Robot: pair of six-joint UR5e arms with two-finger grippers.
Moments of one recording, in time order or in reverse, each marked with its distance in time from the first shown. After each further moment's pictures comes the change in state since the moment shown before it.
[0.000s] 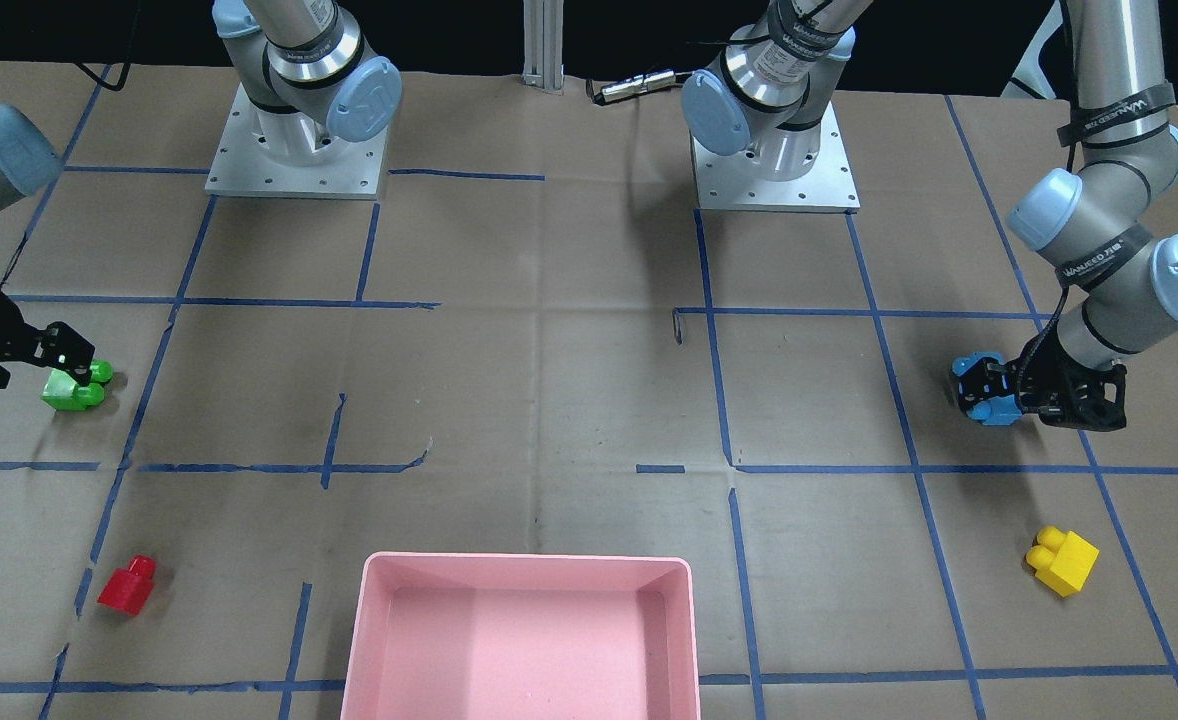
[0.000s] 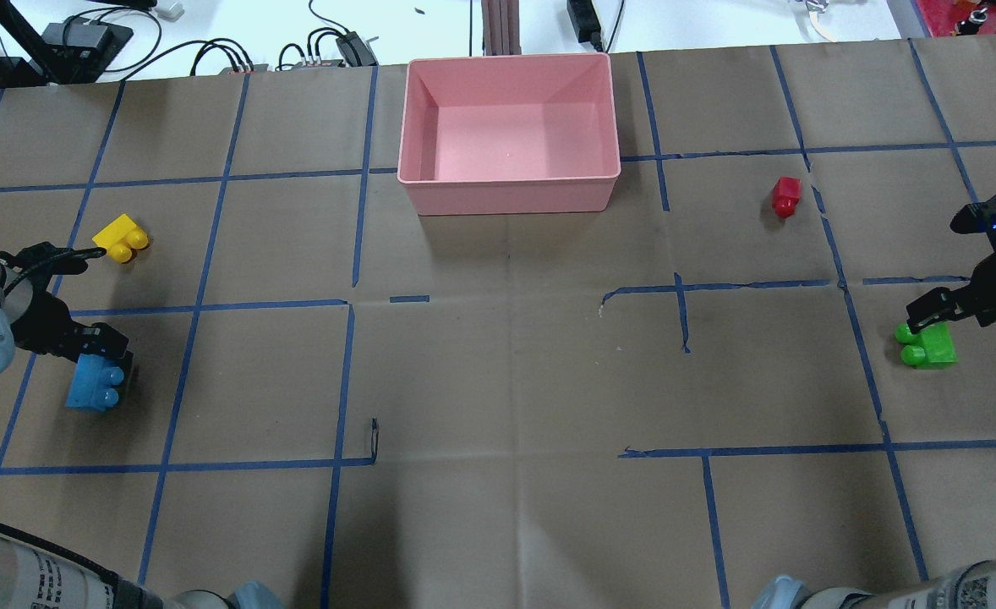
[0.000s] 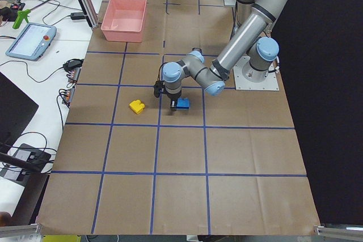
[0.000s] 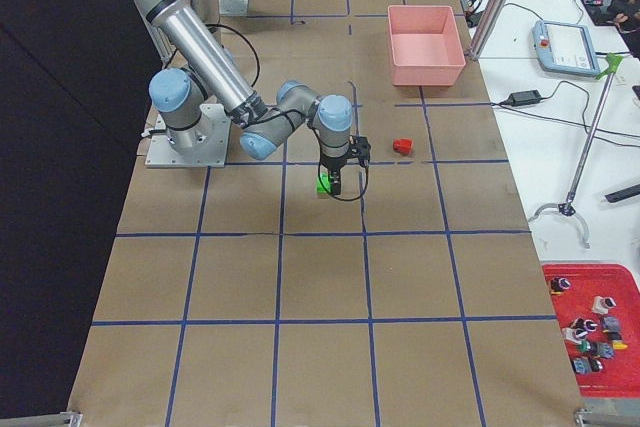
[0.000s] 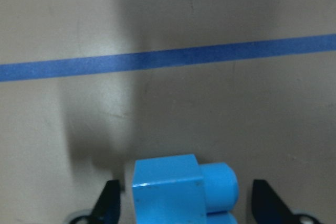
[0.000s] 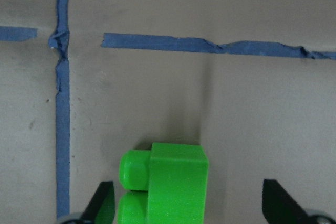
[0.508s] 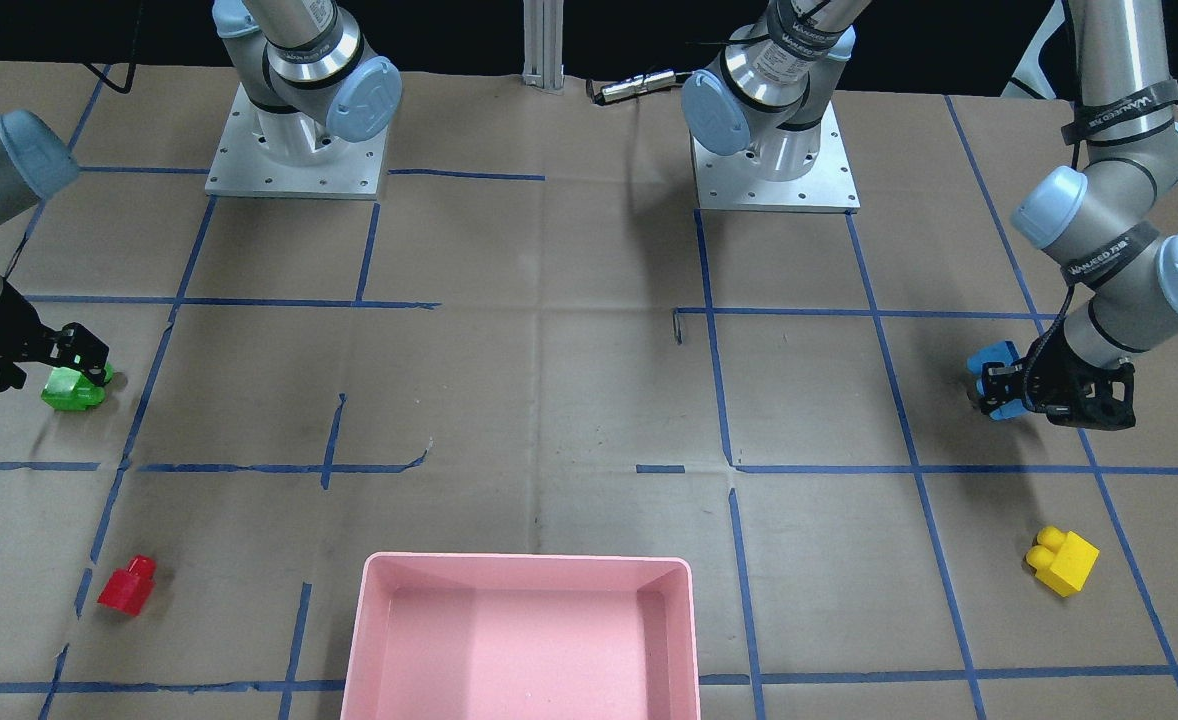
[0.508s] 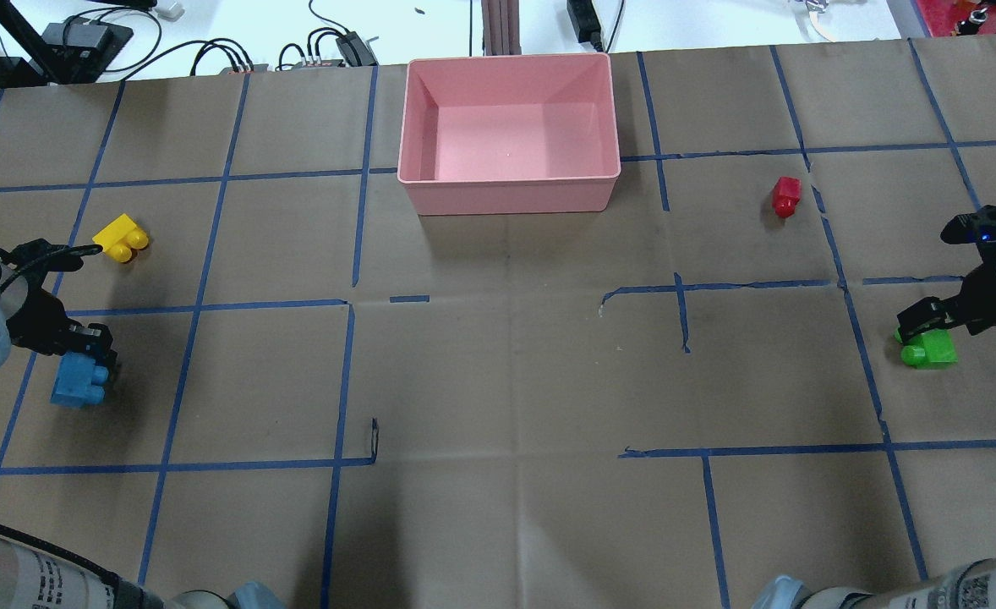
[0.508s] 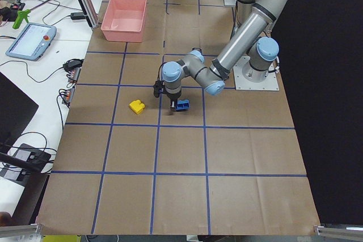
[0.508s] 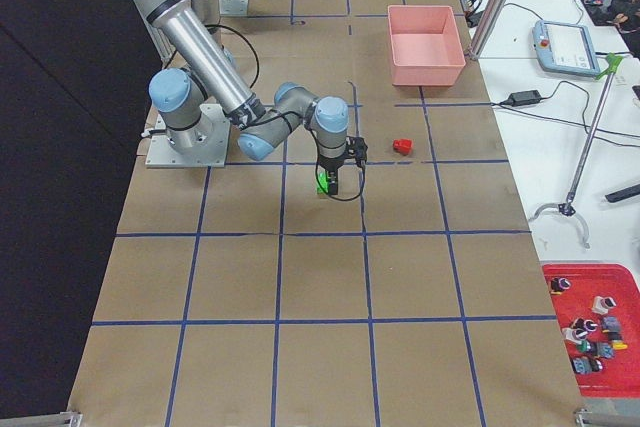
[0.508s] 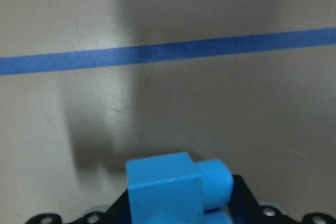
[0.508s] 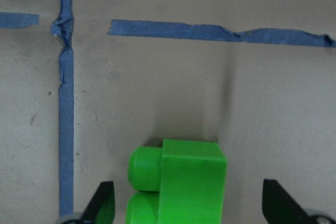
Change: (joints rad) left arm -0.002 0.013 0.014 -0.006 0.010 -0.011; right arm 0.000 0.013 0.032 -0.036 0.004 -0.001
